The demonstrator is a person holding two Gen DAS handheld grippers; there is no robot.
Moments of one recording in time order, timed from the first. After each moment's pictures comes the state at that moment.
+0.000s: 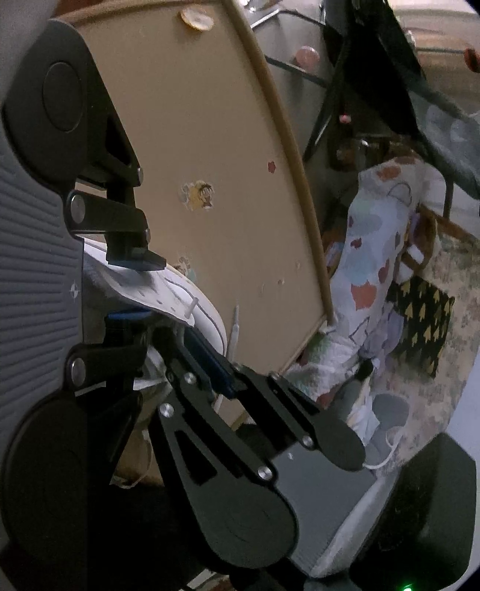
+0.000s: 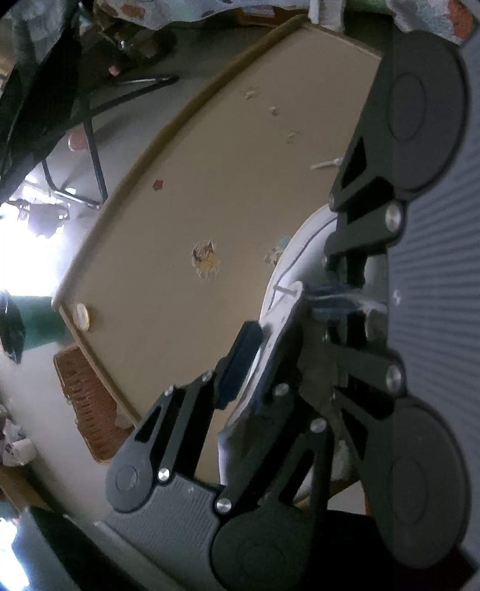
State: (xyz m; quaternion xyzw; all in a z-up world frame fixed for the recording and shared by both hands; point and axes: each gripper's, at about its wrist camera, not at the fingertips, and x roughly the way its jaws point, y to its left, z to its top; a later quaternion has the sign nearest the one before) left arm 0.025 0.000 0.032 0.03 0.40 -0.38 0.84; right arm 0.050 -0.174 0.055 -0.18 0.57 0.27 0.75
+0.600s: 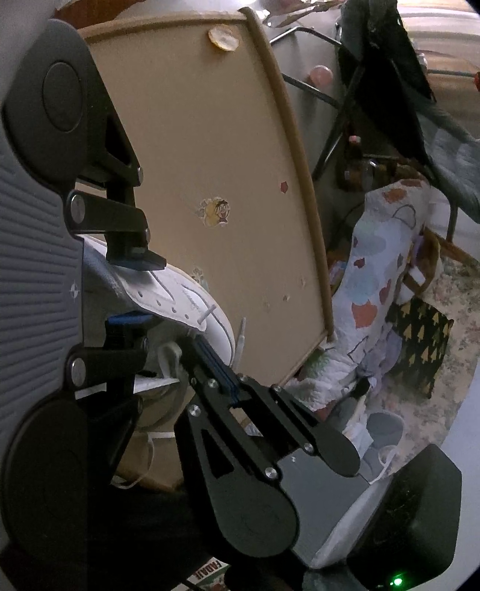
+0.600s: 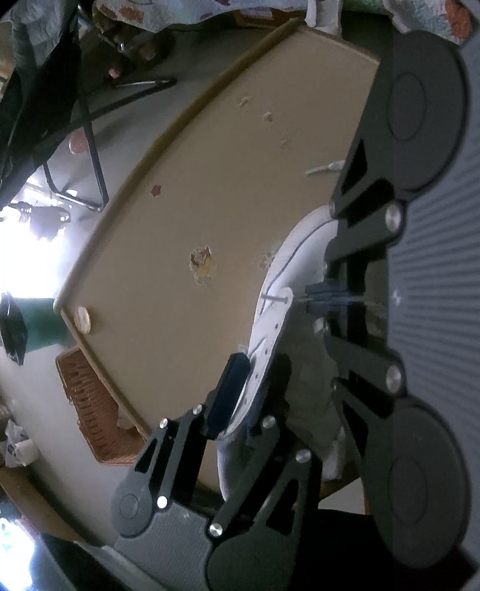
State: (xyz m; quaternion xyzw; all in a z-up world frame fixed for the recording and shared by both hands) left arm 0.011 0.014 0.030 0.01 0.40 -0.36 0.84; right arm 0.049 -0.173 0.055 -0.17 0.57 0.27 0.76
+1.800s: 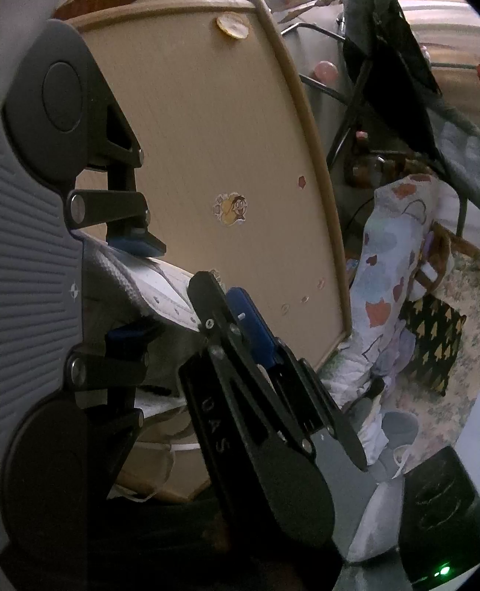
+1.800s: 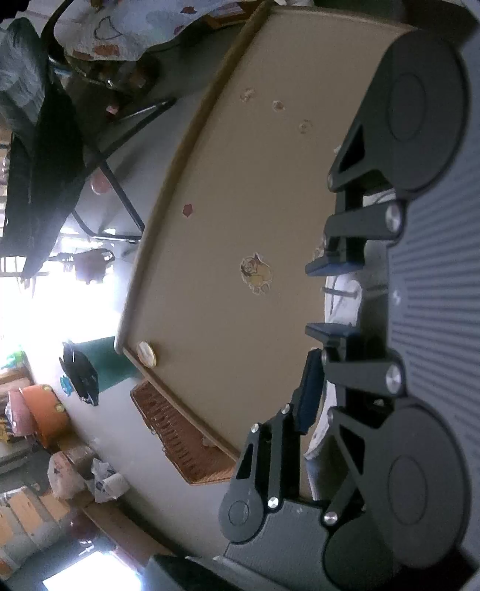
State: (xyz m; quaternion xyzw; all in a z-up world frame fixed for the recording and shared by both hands) left arm 0.018 0.003 0.007 0.03 0.41 -0.36 0.83; right arm 0.055 -0.182 0.041 -0.05 0.51 0.23 0.83
